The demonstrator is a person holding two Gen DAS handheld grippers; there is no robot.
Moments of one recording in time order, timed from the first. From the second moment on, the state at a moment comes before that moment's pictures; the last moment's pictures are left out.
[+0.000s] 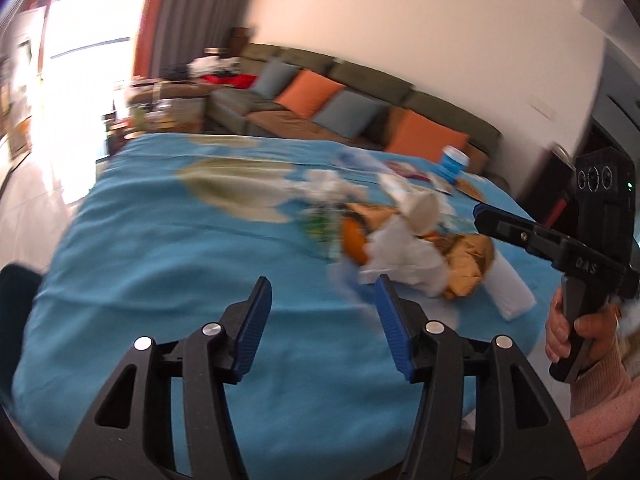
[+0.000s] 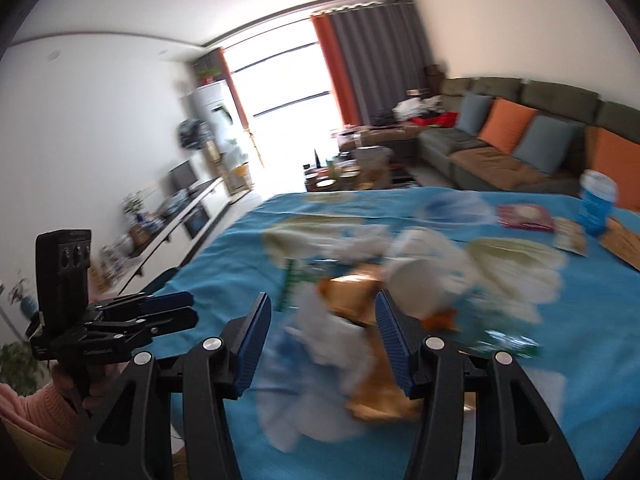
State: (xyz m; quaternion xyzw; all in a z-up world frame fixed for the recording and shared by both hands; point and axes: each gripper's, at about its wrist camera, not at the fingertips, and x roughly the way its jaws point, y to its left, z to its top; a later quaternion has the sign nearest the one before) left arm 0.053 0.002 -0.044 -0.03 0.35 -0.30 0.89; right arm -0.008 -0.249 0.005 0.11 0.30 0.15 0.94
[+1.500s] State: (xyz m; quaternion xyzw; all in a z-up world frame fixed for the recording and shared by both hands) left arm 0.075 -0.017 -0.050 -0.06 0.37 -0.34 0.86; right arm -0.065 -0.332 0.006 0.18 0.27 0.08 0.94
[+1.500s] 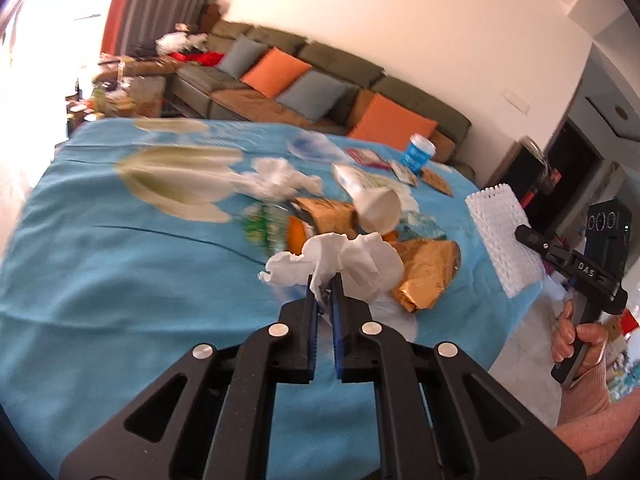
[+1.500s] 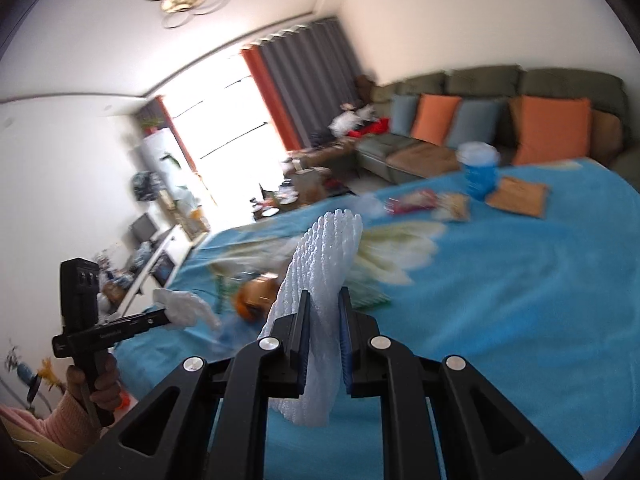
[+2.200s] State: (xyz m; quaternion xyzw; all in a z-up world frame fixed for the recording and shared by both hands) left arm 0.025 0.195 -0.023 -0.15 0.33 -0.13 0.92; right arm 0.064 -0.139 0.002 0.14 0.30 0.35 0.87
